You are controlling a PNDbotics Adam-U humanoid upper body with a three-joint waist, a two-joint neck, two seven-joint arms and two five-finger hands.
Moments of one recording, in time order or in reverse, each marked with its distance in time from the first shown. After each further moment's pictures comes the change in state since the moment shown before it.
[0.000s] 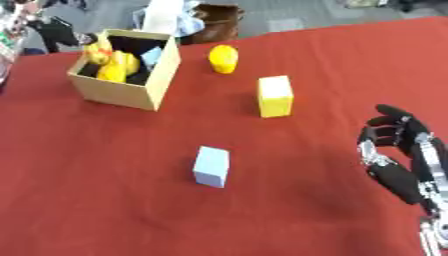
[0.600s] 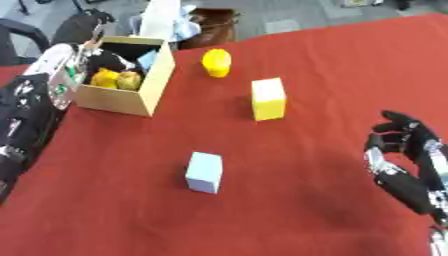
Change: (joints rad) left arm -0.022 -0.084 0.017 0.180 -0.065 0.072 0.212; right arm -0.005 0.000 0.003 -0.002 -0.007 -0.001 0.005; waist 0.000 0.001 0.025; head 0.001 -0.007
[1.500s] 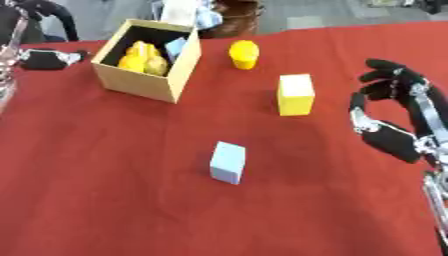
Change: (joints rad) left arm 0.332 0.152 0.009 -0.413 0.291 -0.189 0.153; right arm -0.186 -0.189 0.062 0.056 0.052 -0.067 0.061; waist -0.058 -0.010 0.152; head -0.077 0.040
